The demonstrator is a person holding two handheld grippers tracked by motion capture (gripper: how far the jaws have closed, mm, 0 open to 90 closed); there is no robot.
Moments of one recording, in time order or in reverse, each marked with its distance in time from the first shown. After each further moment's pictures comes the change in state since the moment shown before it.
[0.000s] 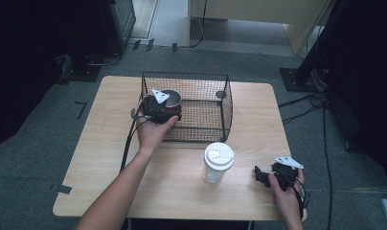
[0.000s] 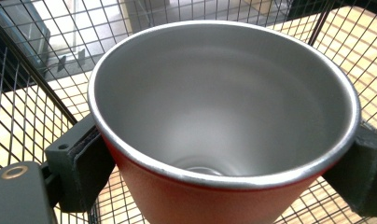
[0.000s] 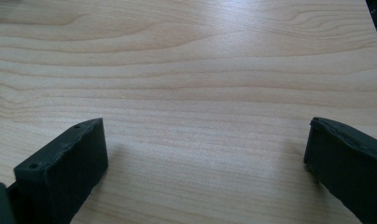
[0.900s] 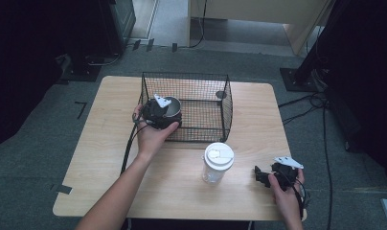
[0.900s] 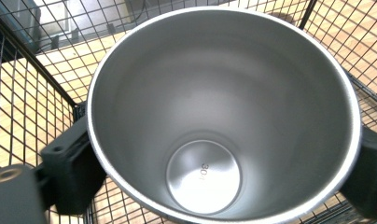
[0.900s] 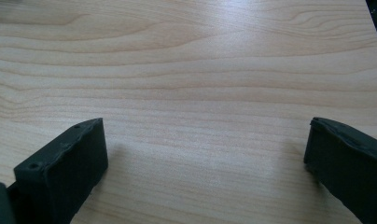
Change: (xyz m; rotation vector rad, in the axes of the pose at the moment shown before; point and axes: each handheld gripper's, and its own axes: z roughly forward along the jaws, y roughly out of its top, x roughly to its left) left arm -0.007 -0.013 -0.002 0.097 -0.005 0.018; right arm 0.000 0.000 0.000 0.000 0.000 0.000
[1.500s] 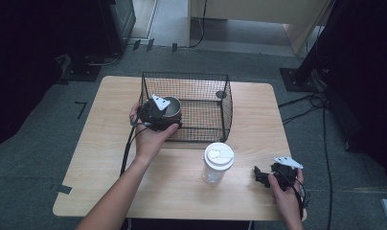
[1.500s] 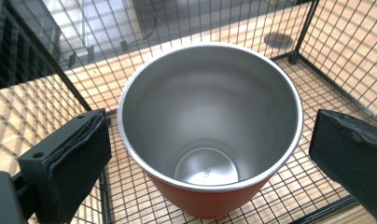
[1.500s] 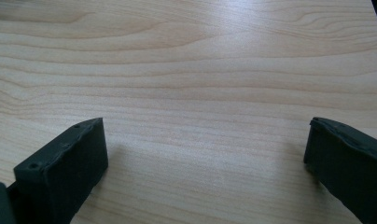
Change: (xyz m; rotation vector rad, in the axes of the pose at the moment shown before) left arm -0.004 0.005 -0.028 -0.079 0.037 0.003; right arm 0.001 0.000 0.000 0.002 0.011 -0.010
